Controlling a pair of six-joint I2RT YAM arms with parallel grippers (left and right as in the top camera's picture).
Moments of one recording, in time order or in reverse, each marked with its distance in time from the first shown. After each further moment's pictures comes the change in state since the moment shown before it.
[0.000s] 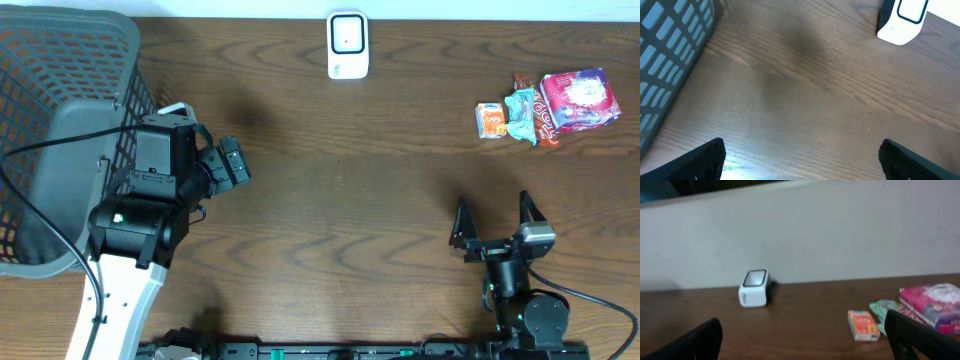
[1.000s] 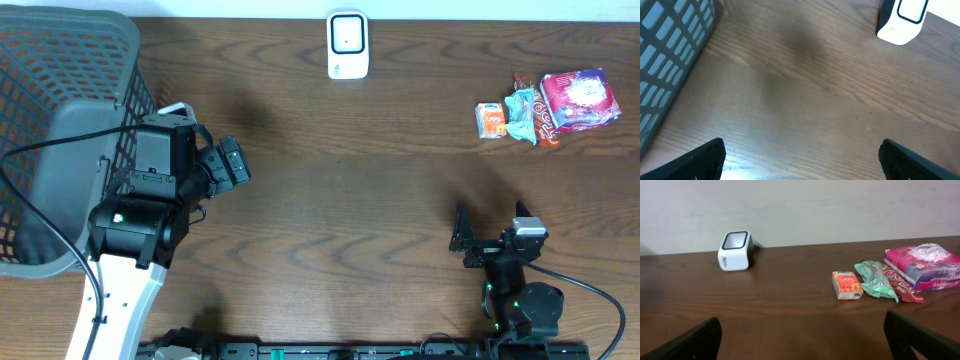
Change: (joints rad) left arm 0.000 0.000 0.000 0.000 0.000 0.000; right arm -0.048 0.000 -0.004 -0.175 0.001 -0.035
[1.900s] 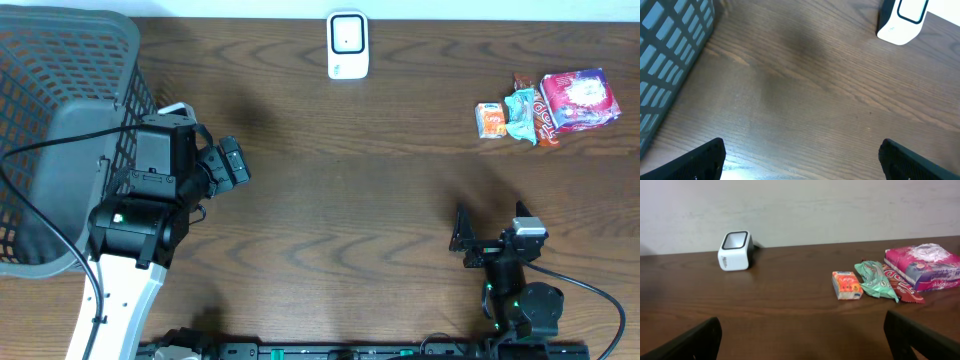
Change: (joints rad) left arm 0.000 0.000 0.000 0.000 -0.001 0.000; right arm 0.000 0.000 0.000 0.000 0.000 0.000
